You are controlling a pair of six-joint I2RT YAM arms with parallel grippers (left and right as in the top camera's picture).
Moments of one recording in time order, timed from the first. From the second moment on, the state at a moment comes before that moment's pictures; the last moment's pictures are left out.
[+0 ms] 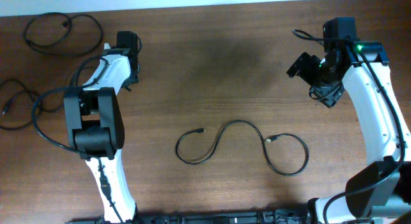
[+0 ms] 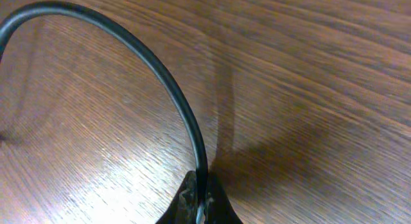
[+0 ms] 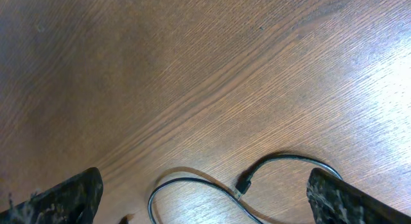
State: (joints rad) left arm -0.01 2.26 1.63 -0.71 -0.56 -0.29; right arm -0.04 1.64 1.49 -1.17 -0.10 0.72
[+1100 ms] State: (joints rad) left arm -0.27 2.18 1.99 -1.41 0.33 0.09; right arm -0.04 1.64 1.49 -1.22 -0.14 0.70
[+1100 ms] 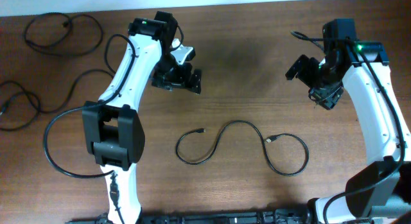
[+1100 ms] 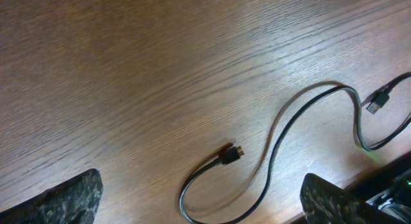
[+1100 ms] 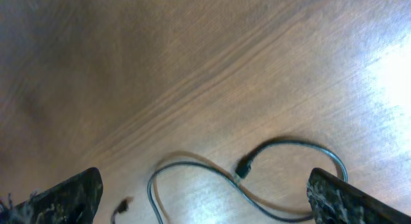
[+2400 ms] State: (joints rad) left arm -0.52 1.84 1.80 -1.65 0.26 0.16; right arm -0.35 1.64 1.49 -1.24 -0.08 0.70
